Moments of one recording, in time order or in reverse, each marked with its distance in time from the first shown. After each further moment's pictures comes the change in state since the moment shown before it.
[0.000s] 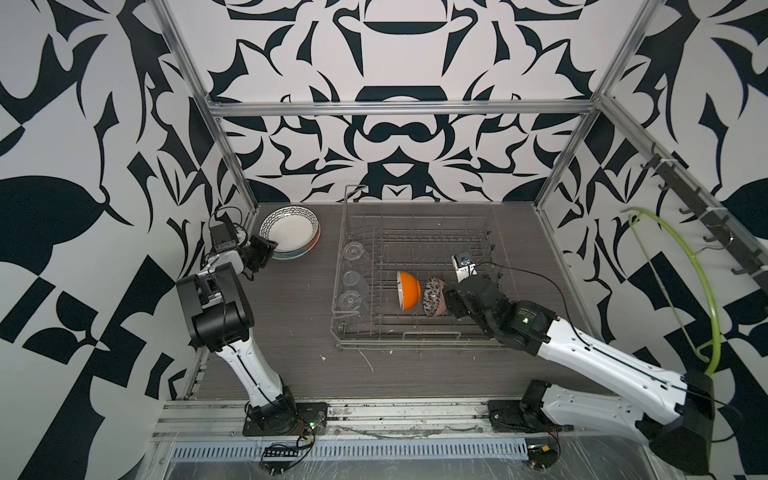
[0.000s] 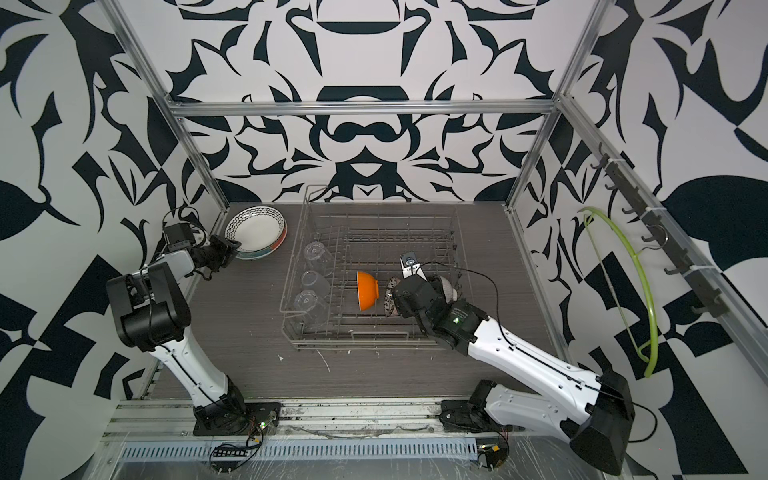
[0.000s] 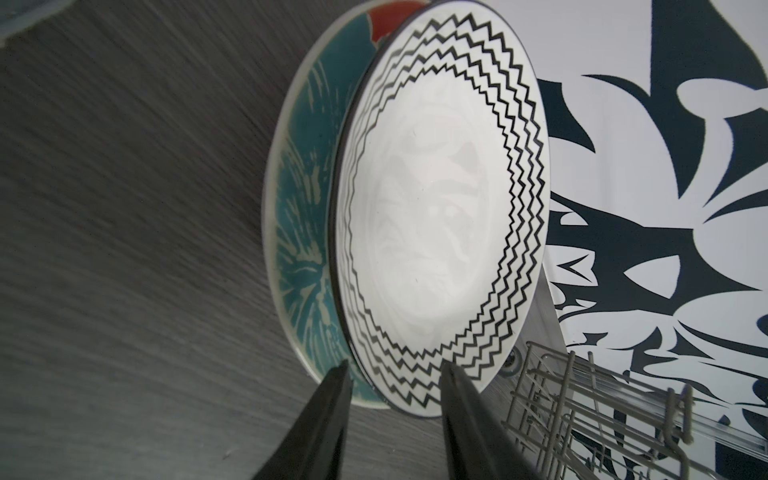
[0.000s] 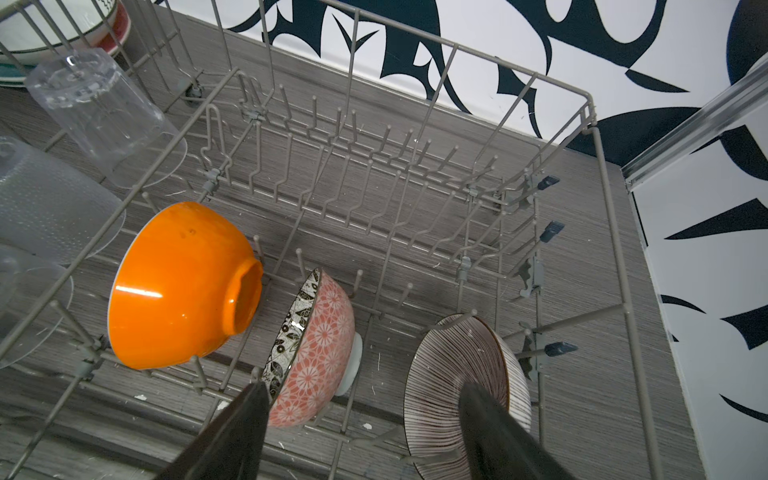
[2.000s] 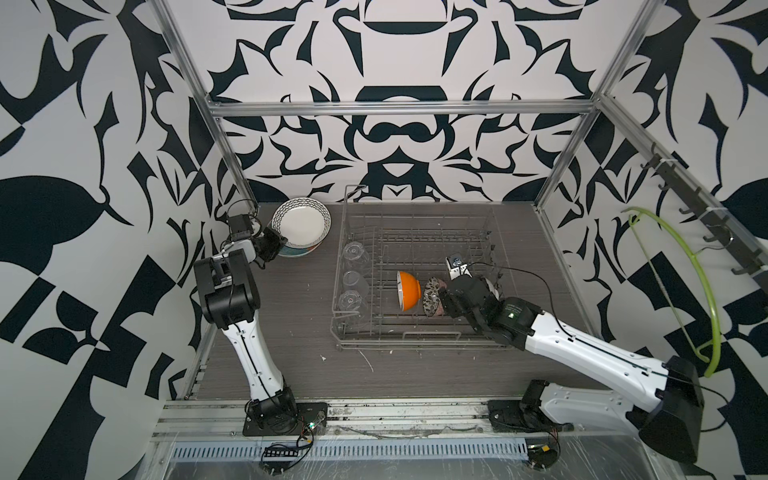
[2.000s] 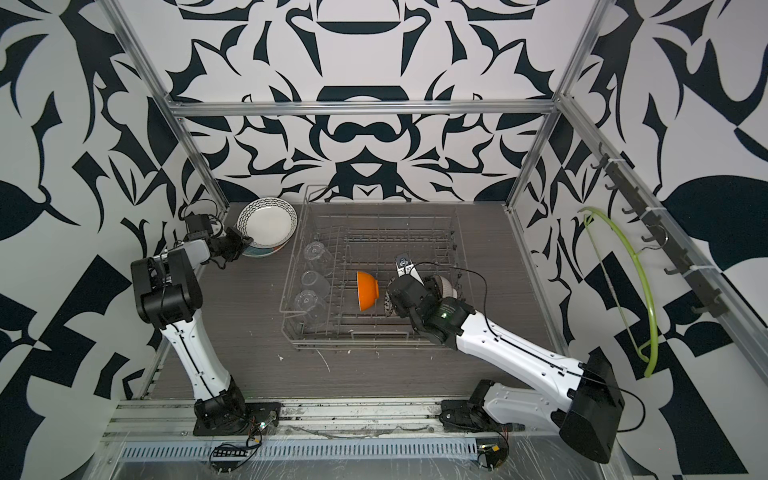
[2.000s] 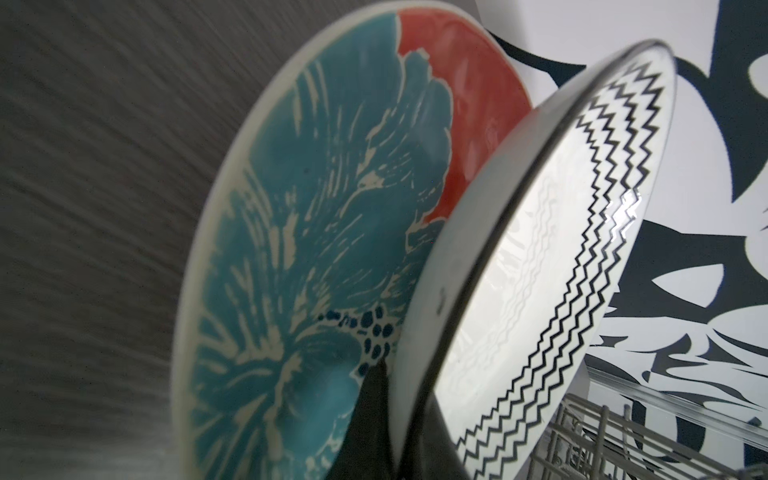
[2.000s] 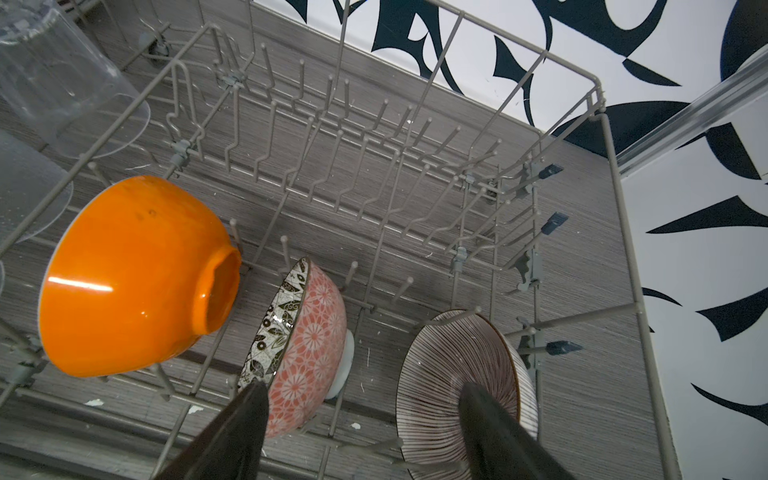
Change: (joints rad) left arm -0.085 0.213 0.185 0.032 0.009 -0.018; right arm 0.000 0.084 0.000 0.008 0.040 -0.007
